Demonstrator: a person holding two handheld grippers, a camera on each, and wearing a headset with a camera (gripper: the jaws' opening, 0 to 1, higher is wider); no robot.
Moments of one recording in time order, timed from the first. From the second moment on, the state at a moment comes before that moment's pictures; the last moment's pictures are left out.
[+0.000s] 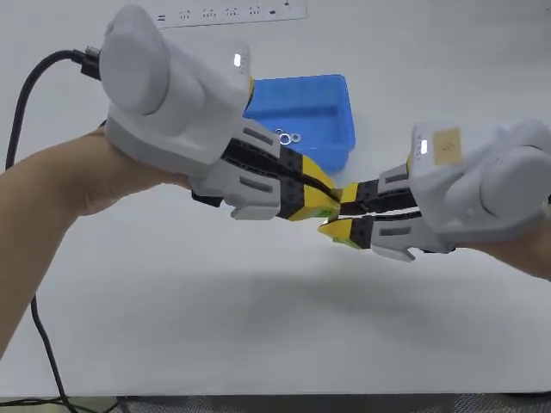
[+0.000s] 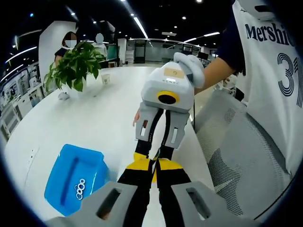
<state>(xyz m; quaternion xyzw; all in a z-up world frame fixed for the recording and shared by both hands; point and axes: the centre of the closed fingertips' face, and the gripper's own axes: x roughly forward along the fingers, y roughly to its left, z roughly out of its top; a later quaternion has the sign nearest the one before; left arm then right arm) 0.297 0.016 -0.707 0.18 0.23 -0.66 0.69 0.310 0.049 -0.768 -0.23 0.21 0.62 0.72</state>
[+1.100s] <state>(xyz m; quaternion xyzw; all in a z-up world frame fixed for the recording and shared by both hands) 0.312 0.014 -0.717 0.16 0.24 -0.66 0.70 0.323 0.049 -0.778 -0.22 0.21 0.62 0.73</state>
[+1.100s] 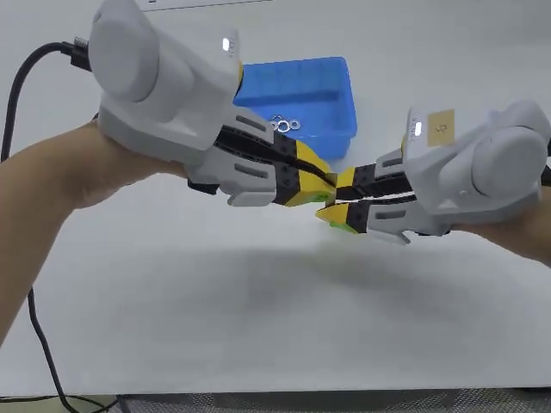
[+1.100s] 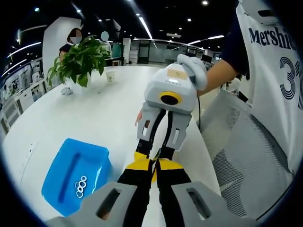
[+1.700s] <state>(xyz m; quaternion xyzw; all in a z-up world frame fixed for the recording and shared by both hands) 0.314 0.012 -0.718 0.15 0.24 -0.66 0.70 0.325 0.047 -0.778 -0.22 0.21 0.61 0.73</state>
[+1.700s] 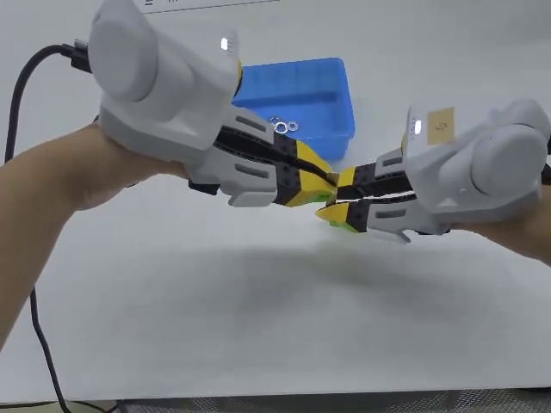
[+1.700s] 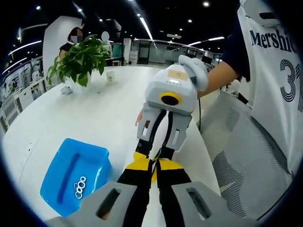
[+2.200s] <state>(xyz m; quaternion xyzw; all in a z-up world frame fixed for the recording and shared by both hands) 0.327 0.015 -0.720 0.15 0.25 -0.65 0.70 0.332 0.047 -0.781 -0.20 0.22 0.60 0.74</state>
